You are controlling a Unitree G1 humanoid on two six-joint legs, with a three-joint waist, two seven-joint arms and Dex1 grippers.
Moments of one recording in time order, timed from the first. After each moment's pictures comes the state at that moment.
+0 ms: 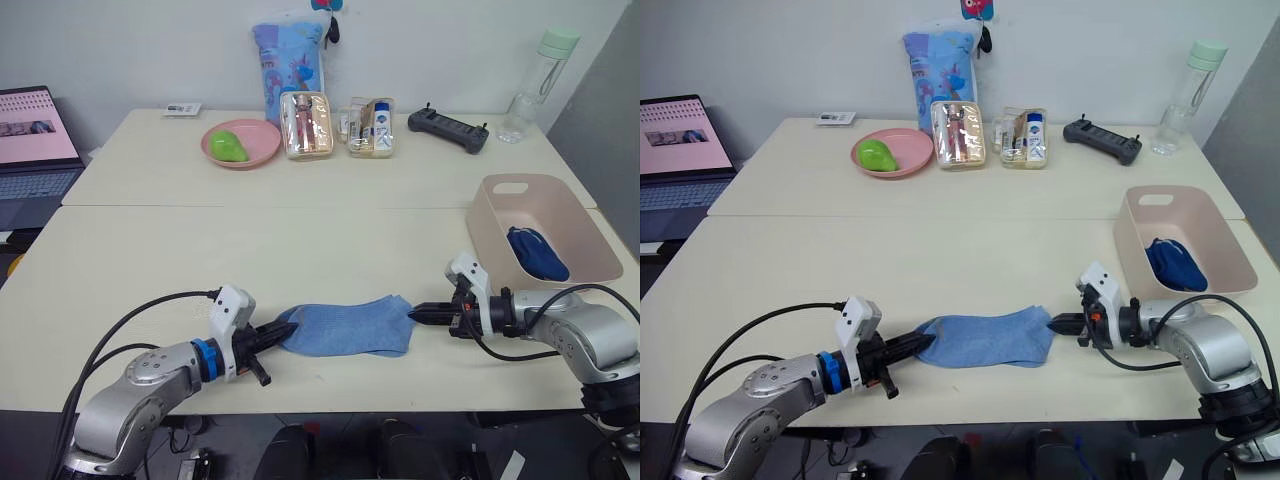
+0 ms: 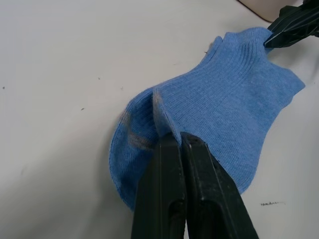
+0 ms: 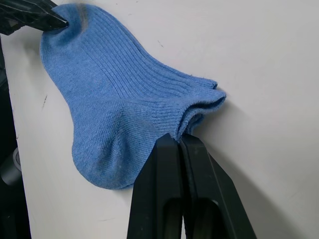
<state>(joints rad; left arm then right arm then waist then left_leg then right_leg) 0.10 0.63 0.06 -0.45 -0.63 0.67 -0.69 -0.33 -0.74 0.11 -0.24 0.54 0.93 0.93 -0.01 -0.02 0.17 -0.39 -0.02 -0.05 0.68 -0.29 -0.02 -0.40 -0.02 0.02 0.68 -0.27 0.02</state>
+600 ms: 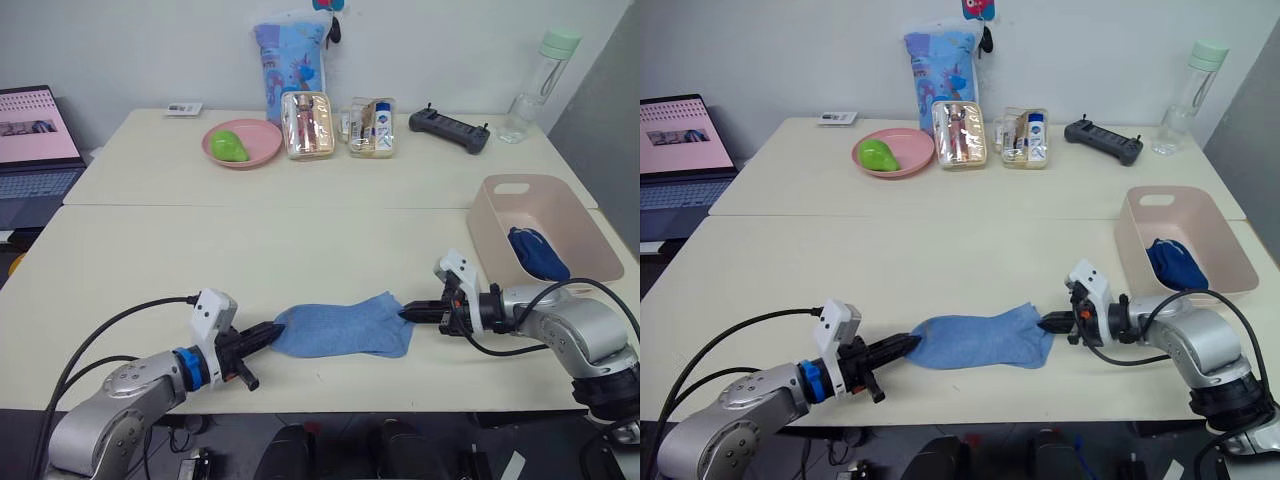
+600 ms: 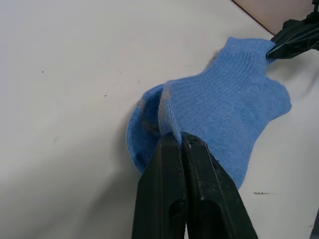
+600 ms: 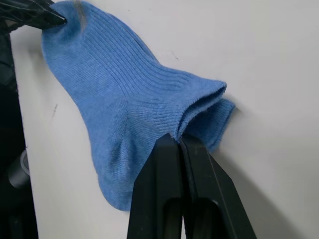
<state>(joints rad) 0.16 0.63 0.14 -0.49 -0.67 0.71 -0.66 -0.37 -0.73 0.14 -0.26 0.53 0.97 0.91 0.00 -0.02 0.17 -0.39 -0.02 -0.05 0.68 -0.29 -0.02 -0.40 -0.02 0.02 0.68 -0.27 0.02</state>
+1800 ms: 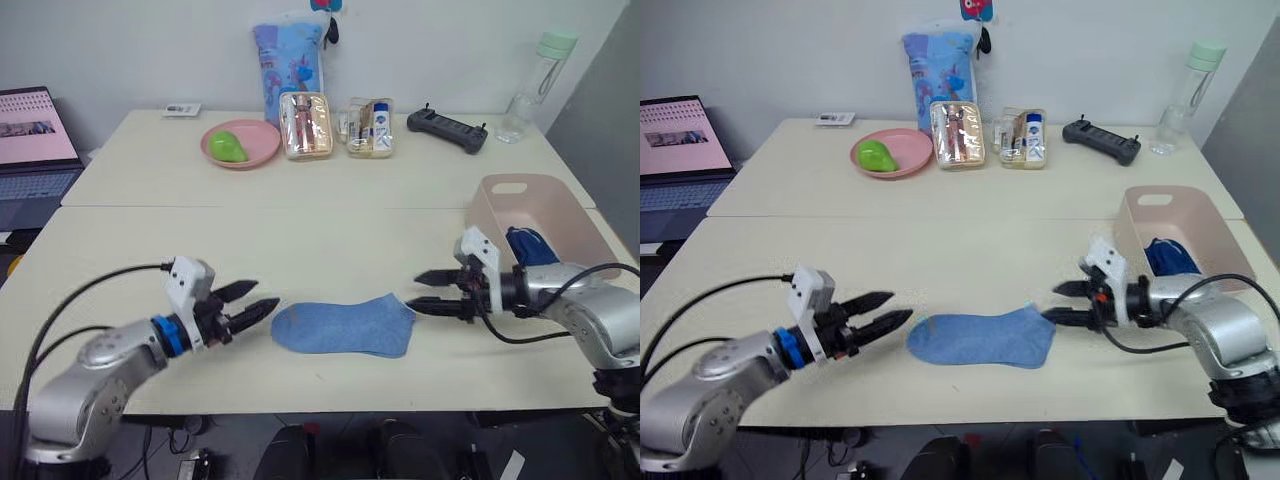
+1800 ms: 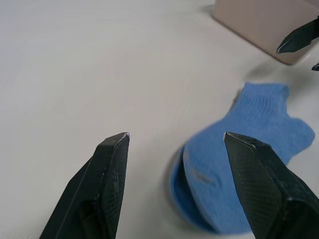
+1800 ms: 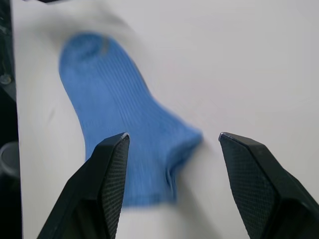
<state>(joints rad) -0.01 0.69 0.19 -0.44 -0.65 0.62 -0.76 -0.42 -0.70 0.12 -0.28 0.50 0.75 0.97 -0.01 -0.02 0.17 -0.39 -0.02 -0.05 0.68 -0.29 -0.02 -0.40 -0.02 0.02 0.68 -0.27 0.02</state>
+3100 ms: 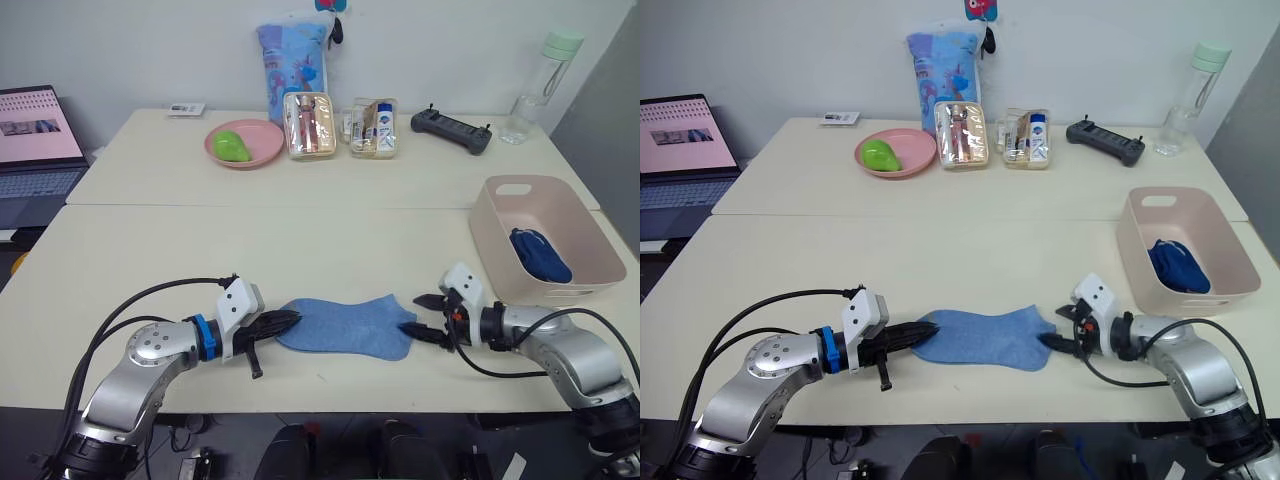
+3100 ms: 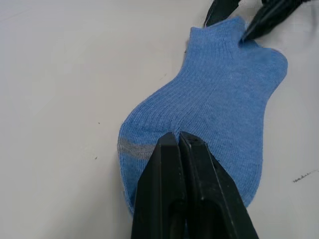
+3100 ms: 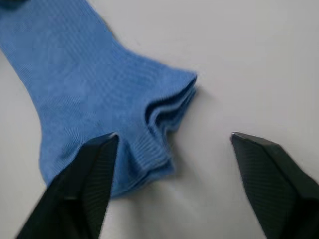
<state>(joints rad) -0.03 0.69 -0.04 -0.28 -0.38 0.30 -0.93 -0.21 -0.67 0.14 -0.29 0.42 0.77 0.82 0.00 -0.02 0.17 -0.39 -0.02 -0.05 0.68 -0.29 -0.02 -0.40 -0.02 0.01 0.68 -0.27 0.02</state>
